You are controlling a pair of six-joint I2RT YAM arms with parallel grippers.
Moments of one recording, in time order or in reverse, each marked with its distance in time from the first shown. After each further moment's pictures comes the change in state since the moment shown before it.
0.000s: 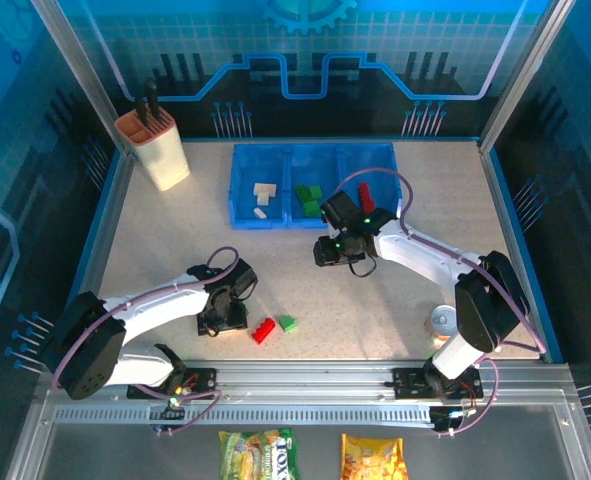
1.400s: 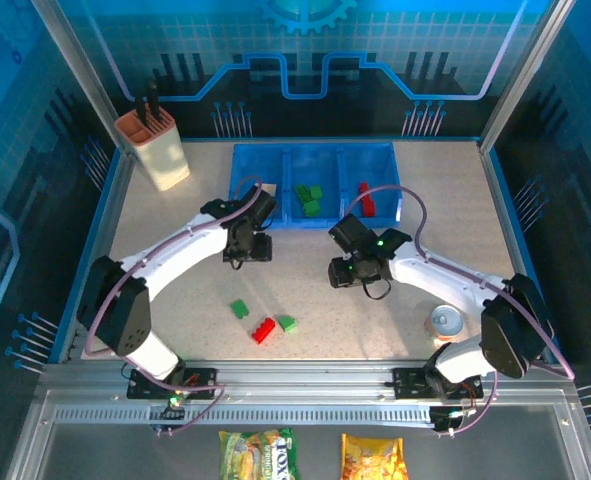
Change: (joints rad) left arm 0.128 0.304 0.646 -0.075 -0.085 0.303; right arm 0.062 -0.187 -0.188 -0.066 0.085 0.057
